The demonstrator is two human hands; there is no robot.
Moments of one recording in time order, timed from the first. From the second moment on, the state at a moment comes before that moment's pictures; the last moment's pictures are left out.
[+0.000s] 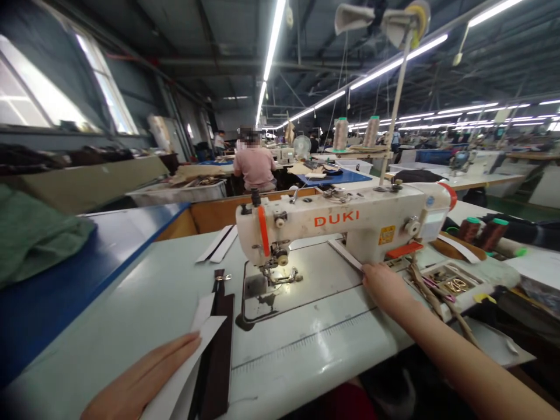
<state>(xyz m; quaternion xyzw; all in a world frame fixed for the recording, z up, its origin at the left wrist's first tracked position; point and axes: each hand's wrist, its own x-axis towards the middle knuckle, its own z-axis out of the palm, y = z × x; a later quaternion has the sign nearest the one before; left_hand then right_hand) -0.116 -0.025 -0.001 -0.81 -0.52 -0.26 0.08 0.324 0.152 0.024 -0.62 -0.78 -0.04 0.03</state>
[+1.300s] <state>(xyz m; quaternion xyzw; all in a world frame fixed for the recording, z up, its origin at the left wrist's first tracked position) -0.059 0.032 -0.025 -0.83 -0.43 -0.20 0.28 0.143 0.063 0.033 -0.16 -0.97 -0.13 0.14</state>
